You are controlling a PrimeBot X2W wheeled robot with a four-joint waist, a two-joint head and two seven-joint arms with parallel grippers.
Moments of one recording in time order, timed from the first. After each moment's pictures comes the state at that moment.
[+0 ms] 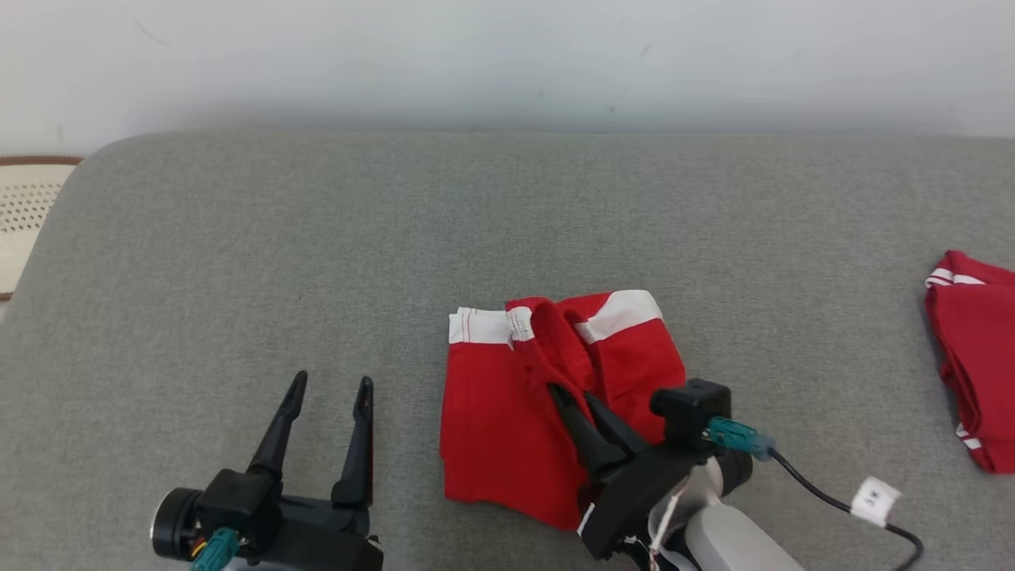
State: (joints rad) left arm -0.23 0.14 -0.28 0.05 -0.24 0.13 -0.26; right arm -0.37 -0.10 0.64 0.30 0.50 0.13 -0.07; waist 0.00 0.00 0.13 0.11
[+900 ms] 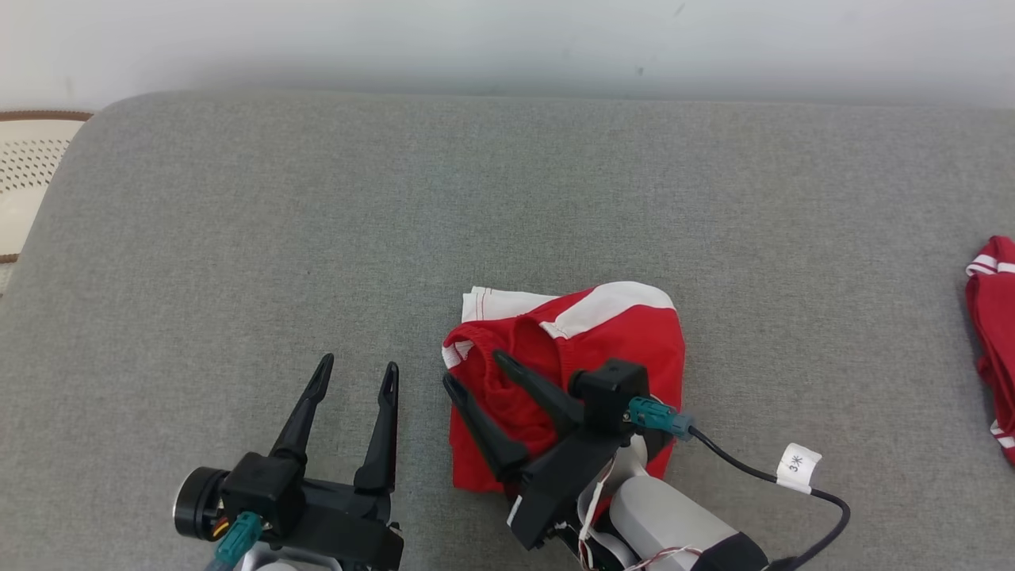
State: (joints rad) left arm -0.27 0.10 -0.30 0.07 -0.20 0.11 -0.26; right arm -0.57 -0.05 0.90 0.53 0.62 0.13 -0.20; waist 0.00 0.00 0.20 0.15
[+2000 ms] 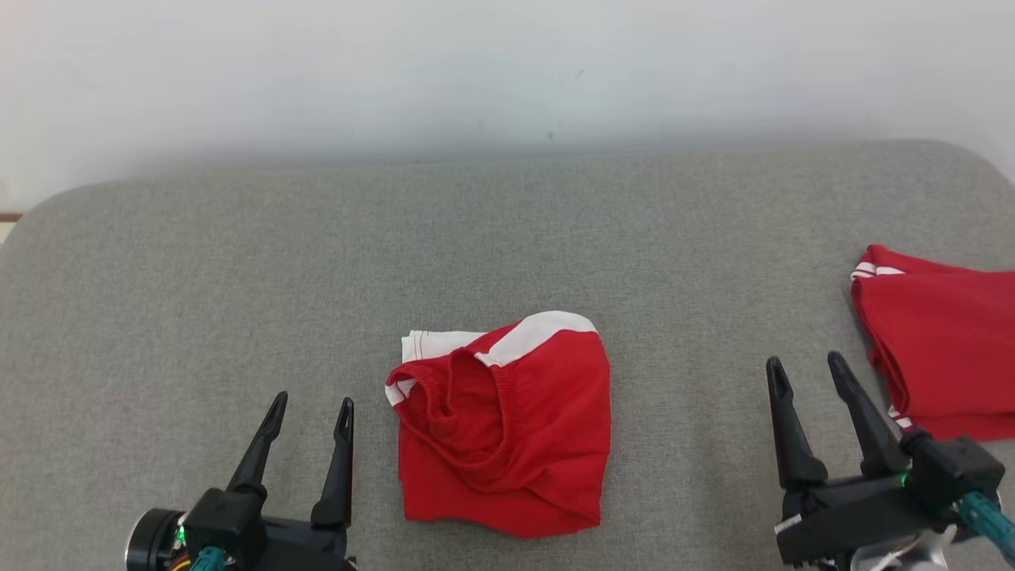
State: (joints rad) left arm -0.19 0.16 -0.26 0.05 -0.19 0.13 -0.25; right arm -0.08 -0.19 0.20 -0.05 0.27 0.13 -0.16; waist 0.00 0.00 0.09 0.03
